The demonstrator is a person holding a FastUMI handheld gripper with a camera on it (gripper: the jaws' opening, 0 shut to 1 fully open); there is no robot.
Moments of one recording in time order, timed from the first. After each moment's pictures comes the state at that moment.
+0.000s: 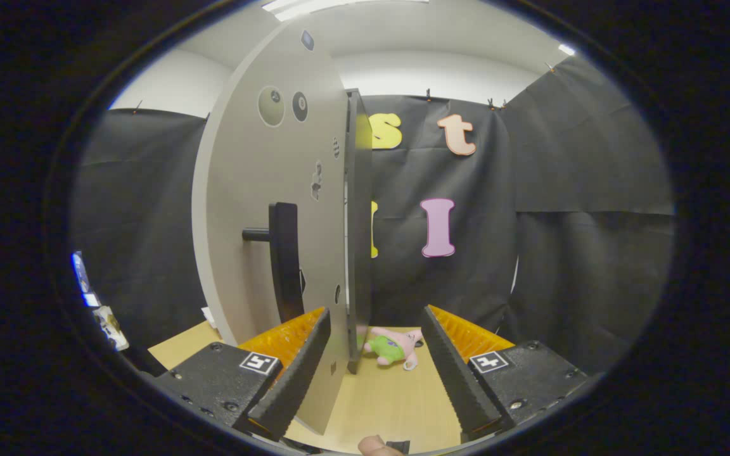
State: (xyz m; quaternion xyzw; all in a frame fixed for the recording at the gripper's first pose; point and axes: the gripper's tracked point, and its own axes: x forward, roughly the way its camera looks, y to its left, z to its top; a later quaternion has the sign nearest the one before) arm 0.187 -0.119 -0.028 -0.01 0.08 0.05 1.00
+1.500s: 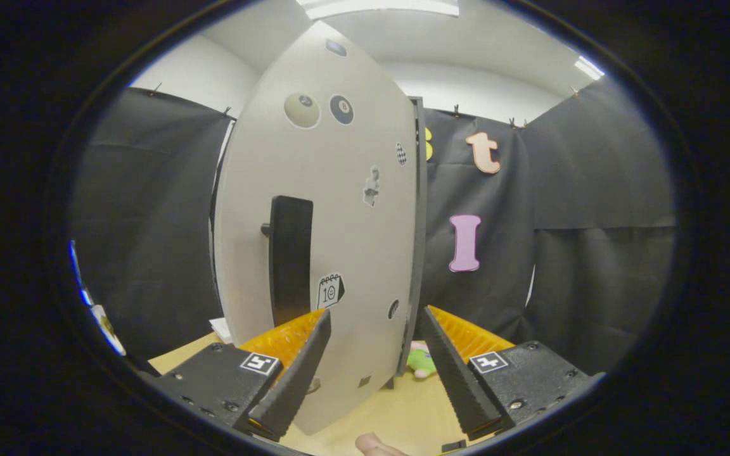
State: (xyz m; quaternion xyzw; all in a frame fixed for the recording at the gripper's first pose) arm 0.060 -0.067 -0.018 -0.02 0.03 0.04 1.00
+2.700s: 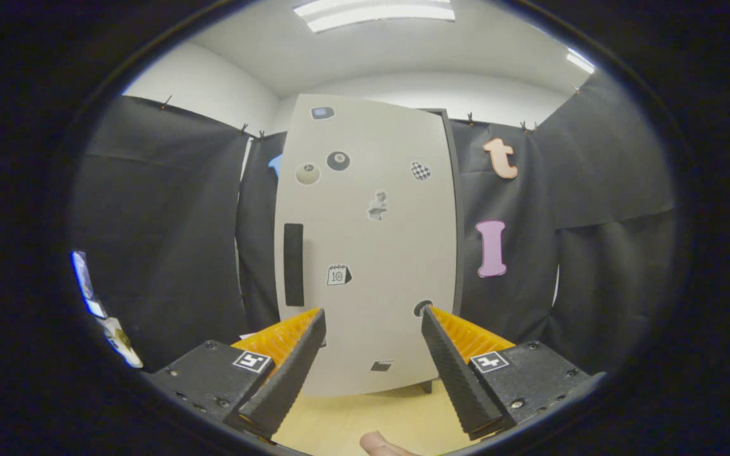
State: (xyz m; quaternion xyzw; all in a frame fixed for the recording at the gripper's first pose) arm 0.020 -0.026 -0.014 0.00 -0.01 0.10 0.99
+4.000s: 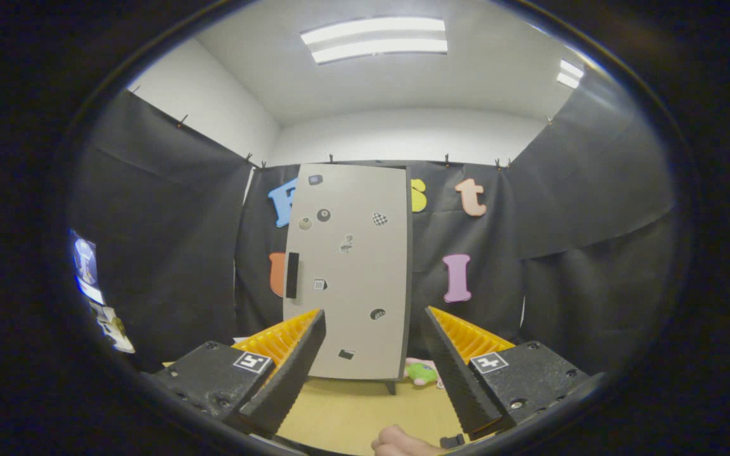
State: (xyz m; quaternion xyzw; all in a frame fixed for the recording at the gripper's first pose) arm -0.121 -0.119 -0.019 -0.02 -0.09 0.06 0.99
